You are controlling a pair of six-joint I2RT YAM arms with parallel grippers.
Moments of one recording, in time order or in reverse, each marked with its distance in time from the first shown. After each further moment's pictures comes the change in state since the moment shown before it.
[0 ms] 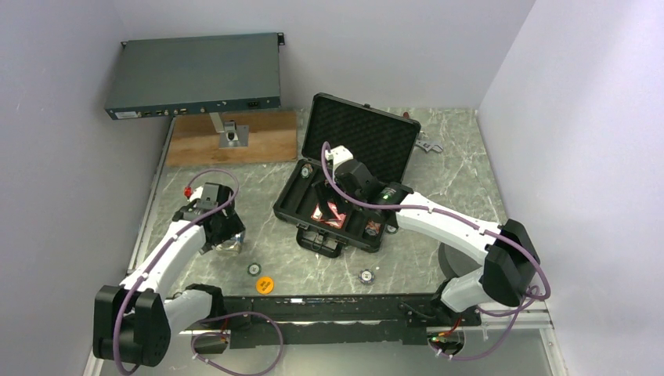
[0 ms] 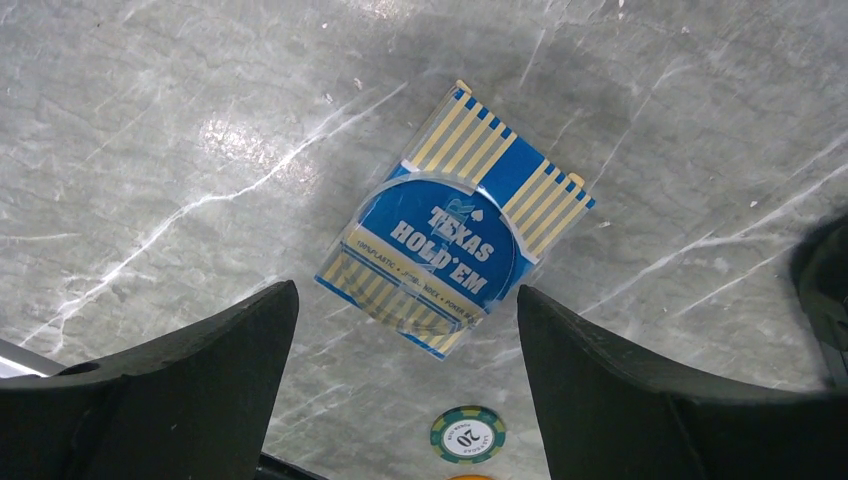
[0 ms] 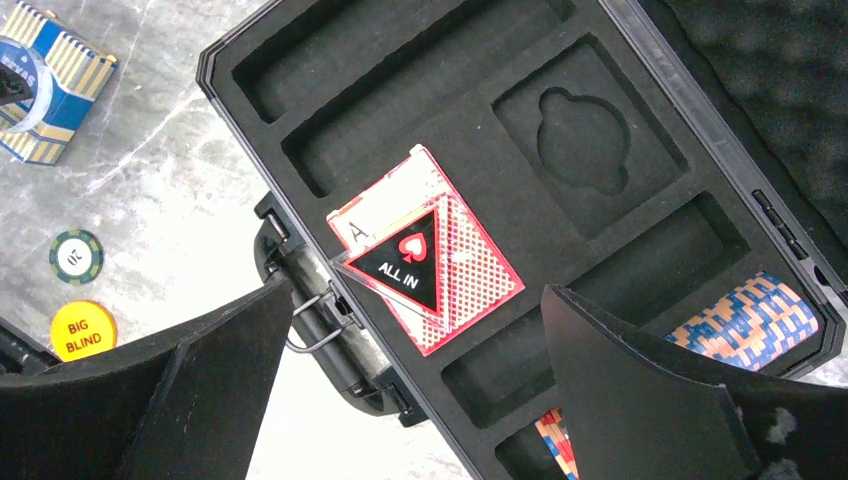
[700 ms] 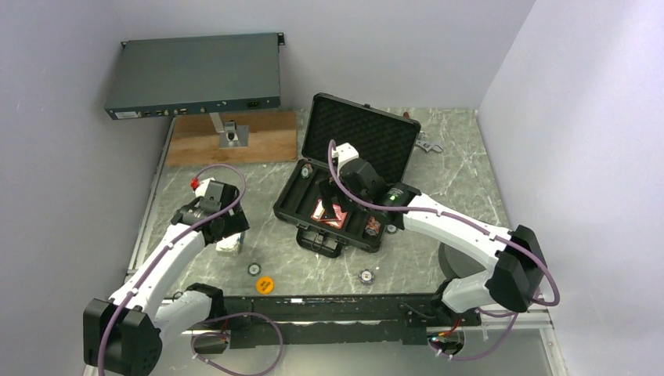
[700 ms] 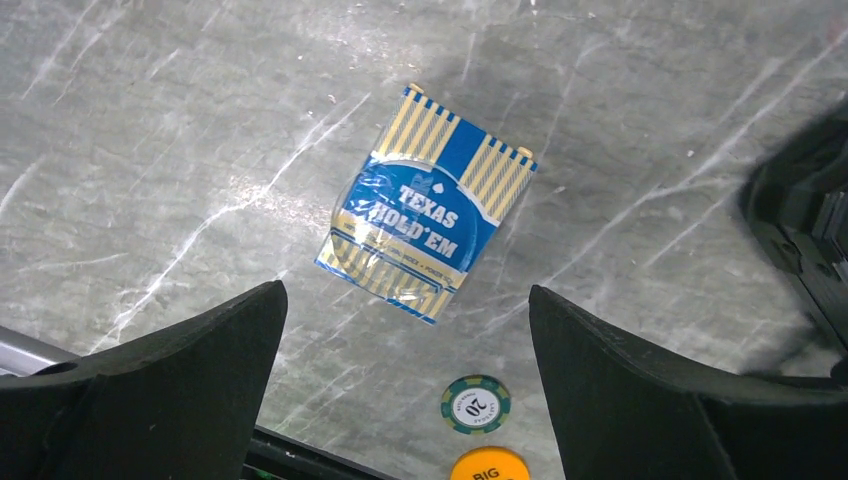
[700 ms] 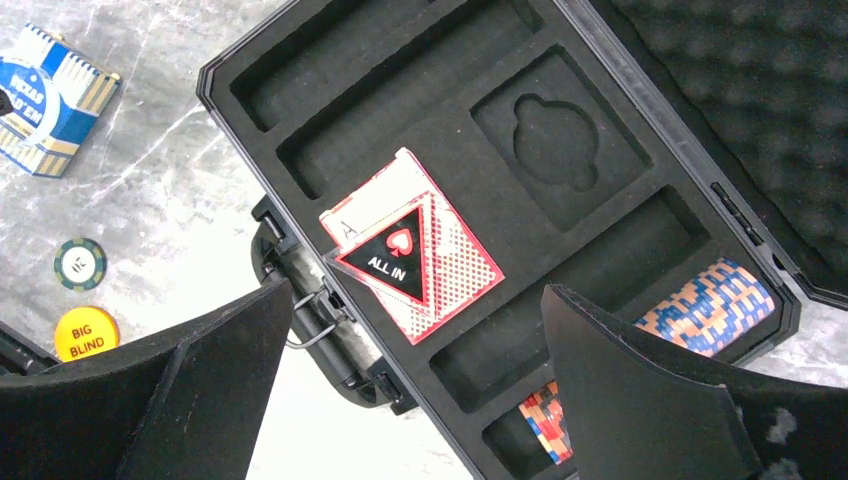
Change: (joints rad) left arm -0.108 -0.070 0.069 -0.064 -0.049 0.077; right arm 0.000 -0.058 0.000 -0.027 0.035 0.000
